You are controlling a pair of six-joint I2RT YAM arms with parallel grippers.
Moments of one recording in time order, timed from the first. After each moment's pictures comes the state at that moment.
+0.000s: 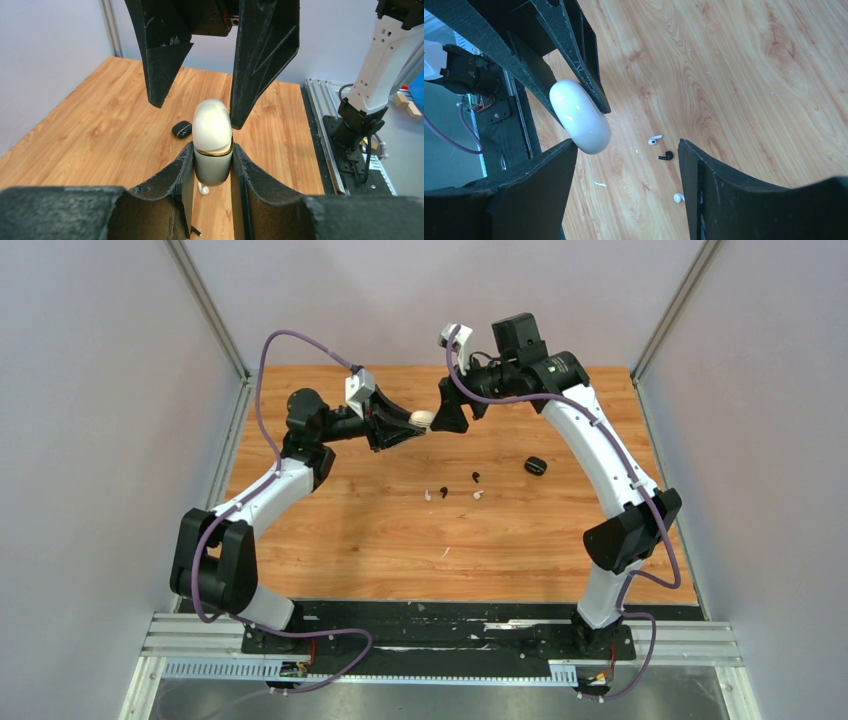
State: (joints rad) left arm -0.32 1.49 1.01 0.74 1.12 -0.30; right arm 0.47 1.82 2.08 -0.95 -0.69 -0.28
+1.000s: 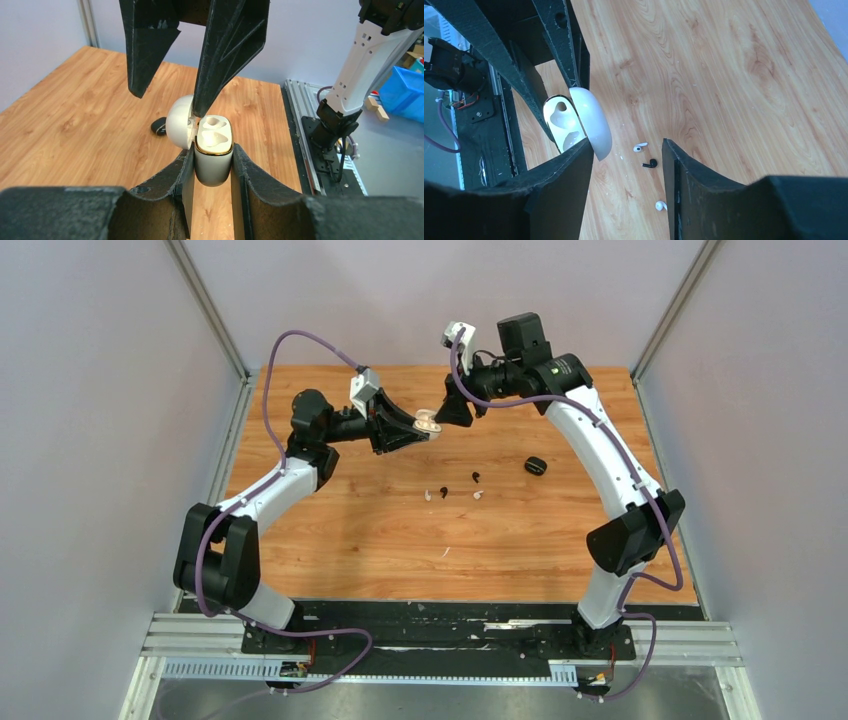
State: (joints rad) left arm -0.34 1.51 1.01 0.77 1.14 -0.39; right arm 0.46 1.80 2.04 -0.88 -0.71 -0.35
